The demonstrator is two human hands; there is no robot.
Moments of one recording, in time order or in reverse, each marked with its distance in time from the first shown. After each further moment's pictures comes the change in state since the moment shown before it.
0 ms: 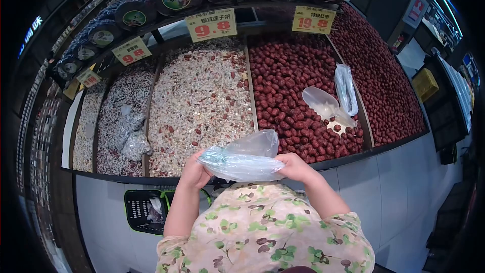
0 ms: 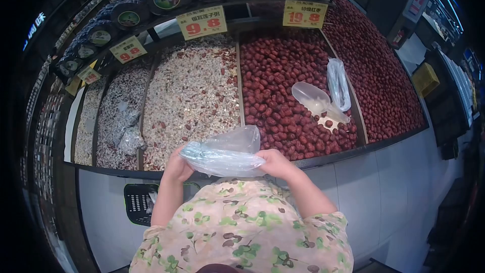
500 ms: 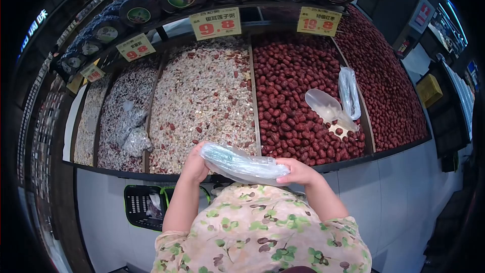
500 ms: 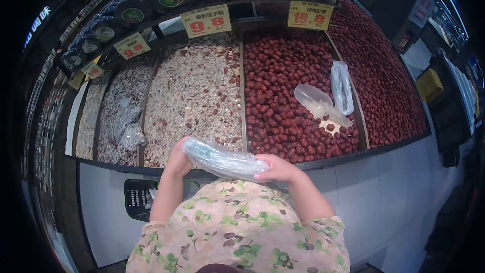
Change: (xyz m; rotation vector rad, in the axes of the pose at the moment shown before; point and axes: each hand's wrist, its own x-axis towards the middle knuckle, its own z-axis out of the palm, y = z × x) left_hand 0.016 -0.001 0.001 0.185 0.061 0.125; right_hand -0.015 -0.015 -0.007 0.432 -0.121 -0.027
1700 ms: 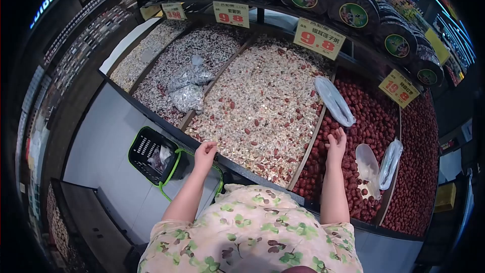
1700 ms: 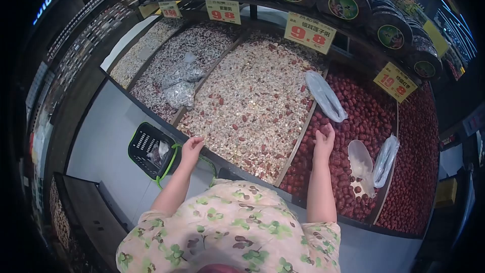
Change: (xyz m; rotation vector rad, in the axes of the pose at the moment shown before) left_hand -0.042 -0.082 -0.150 0.442 0.754 0.258; right_hand 0.166 0.006 -0.072 -0.150 0.845 -0.261
